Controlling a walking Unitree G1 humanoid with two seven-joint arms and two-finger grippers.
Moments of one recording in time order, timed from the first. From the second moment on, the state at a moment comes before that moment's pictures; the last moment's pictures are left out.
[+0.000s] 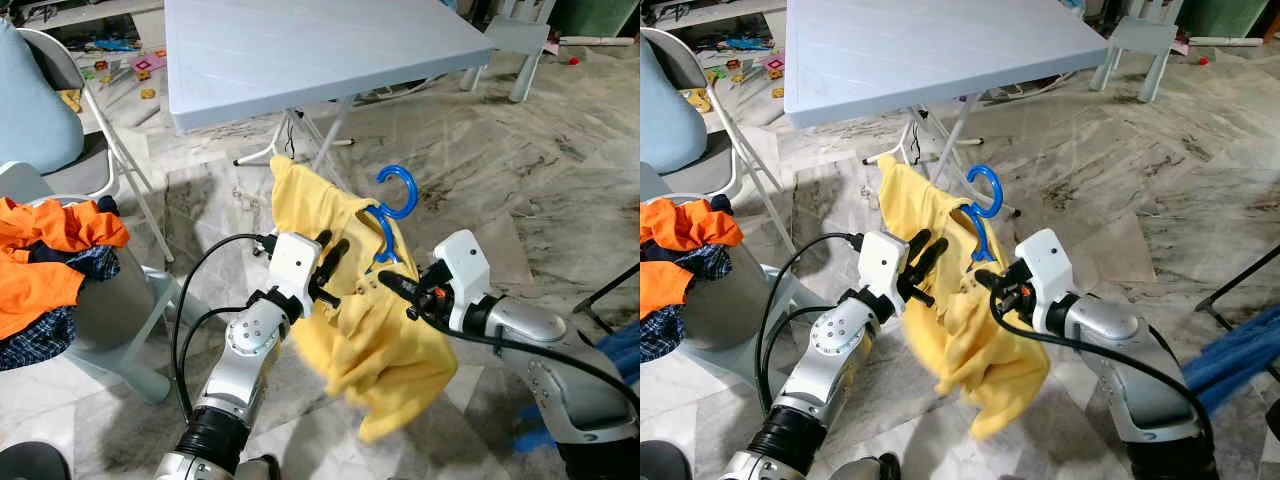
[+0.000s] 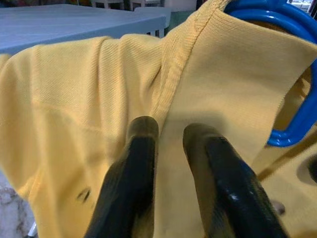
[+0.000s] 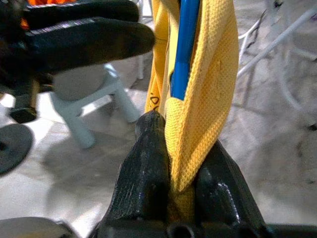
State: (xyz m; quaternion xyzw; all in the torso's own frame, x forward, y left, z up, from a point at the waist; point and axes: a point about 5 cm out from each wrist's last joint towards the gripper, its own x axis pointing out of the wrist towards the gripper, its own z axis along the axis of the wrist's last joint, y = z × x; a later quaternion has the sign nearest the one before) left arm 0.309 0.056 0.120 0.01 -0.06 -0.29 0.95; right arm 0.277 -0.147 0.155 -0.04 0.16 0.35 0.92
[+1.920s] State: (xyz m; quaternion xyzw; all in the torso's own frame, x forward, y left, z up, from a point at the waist) left arm 0.325 0.084 0.122 0.03 -0.07 -0.23 0.97; right arm 0.241 -0.133 0.180 0.01 0.18 0.48 0.86
